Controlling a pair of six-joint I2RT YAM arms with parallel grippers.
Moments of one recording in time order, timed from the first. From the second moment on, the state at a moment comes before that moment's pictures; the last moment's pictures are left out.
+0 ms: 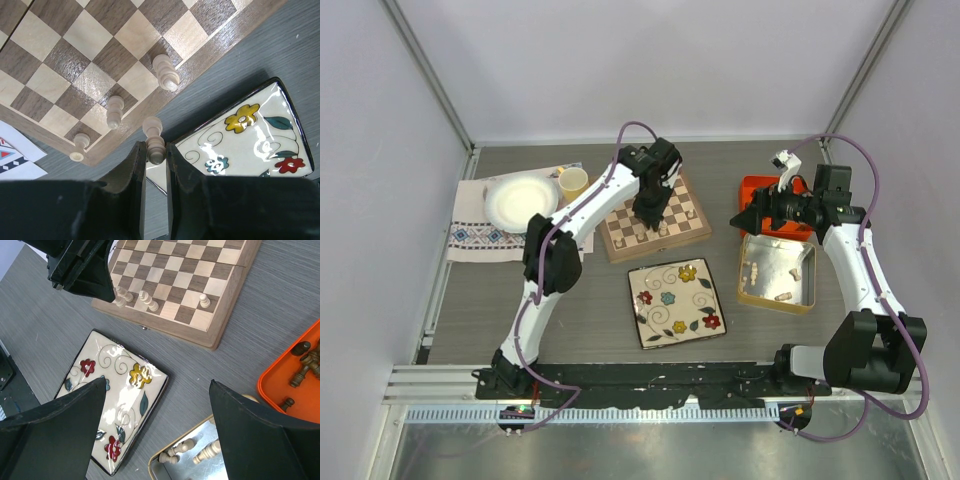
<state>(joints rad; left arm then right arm) -0.69 2.28 2.26 -1.22 0.05 -0.25 -0.13 1.29 1.06 -0.52 -0.90 -0.23</state>
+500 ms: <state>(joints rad) -0.69 2.33 2.26 -1.18 0.02 -0.24 -0.13 1.29 1.06 -0.52 -0.90 -0.23</state>
